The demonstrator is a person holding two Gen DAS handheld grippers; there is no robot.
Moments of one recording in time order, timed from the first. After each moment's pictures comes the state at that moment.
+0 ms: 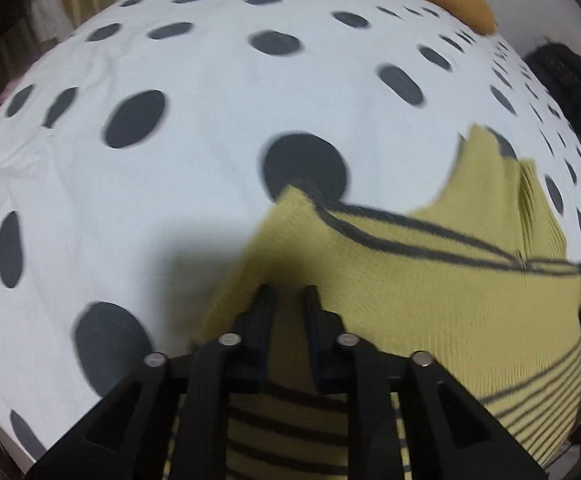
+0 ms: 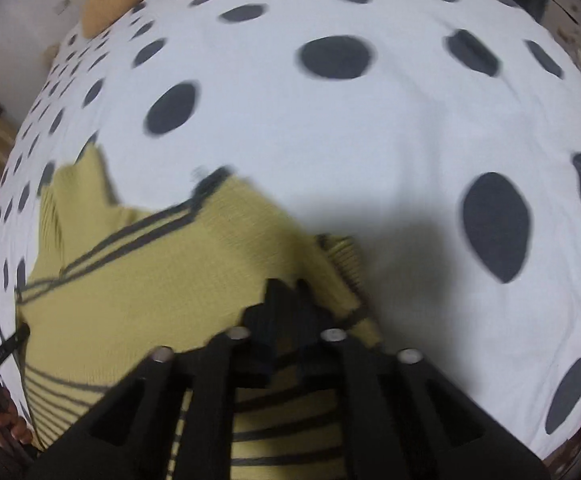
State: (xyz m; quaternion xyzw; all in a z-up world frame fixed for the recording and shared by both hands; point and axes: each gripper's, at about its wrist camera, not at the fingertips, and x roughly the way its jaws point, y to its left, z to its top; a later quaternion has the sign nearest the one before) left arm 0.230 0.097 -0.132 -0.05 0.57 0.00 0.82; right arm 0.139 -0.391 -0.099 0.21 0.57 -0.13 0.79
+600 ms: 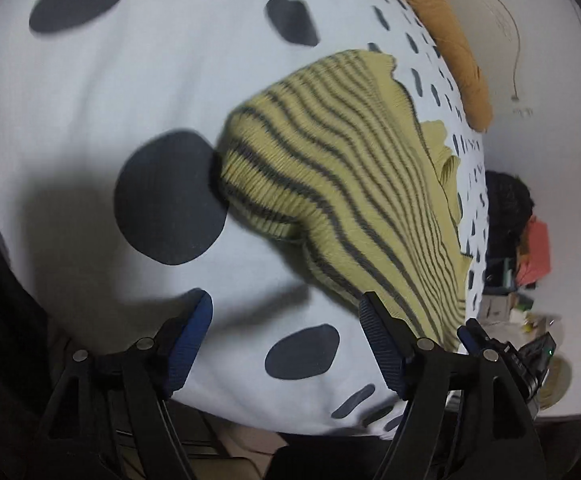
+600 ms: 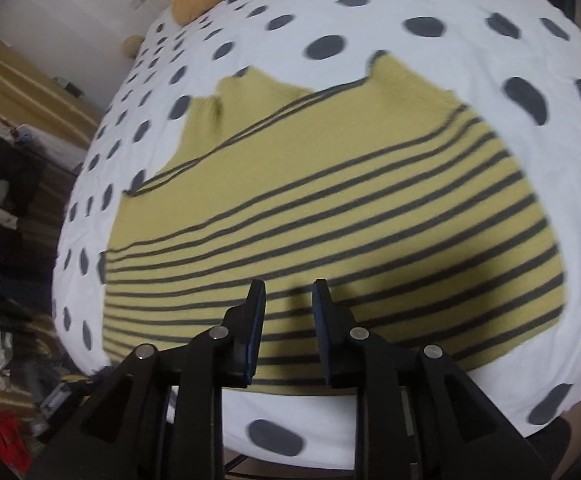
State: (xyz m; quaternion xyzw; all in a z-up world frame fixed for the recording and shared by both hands) left arm -0.012 0.165 -0.166 -0.41 0.57 -0.05 0.71; right arm 0.031 -0.256 -0.060 0.26 0.53 0.03 0.80
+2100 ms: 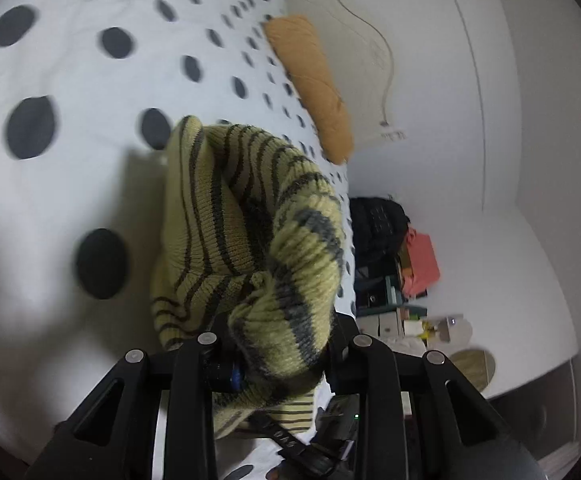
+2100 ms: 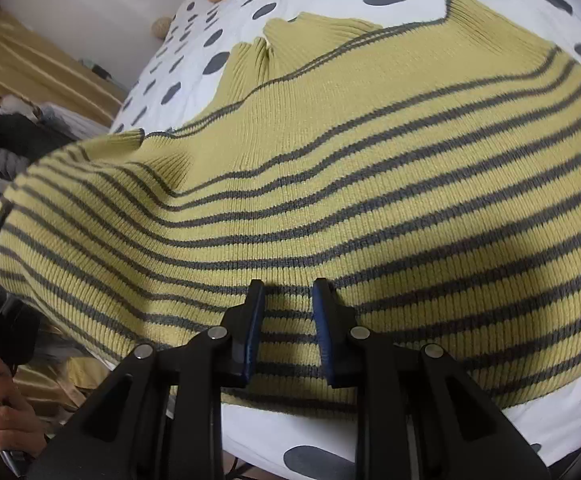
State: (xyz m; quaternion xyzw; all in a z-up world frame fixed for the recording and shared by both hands) left arm 0.084 0.117 -0.054 -0.49 0.40 -0.24 0.74; right arm 0.030 -0.218 -0.107 0.28 0.53 0.08 0.80
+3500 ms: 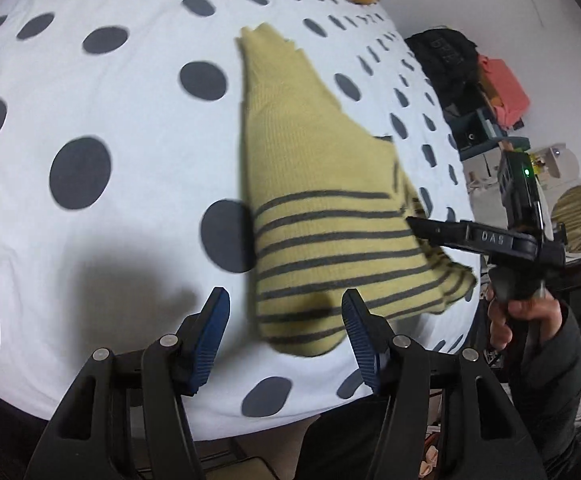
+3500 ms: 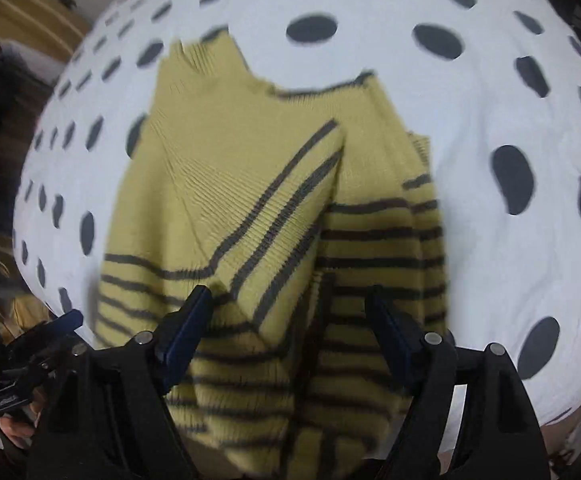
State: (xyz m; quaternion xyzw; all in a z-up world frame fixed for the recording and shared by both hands) left arm 0.047 -0.010 -0.078 -0.19 0.60 -0.23 0.75; right arm 0.072 -0.342 -0.056 0.12 0.67 0.06 0.73
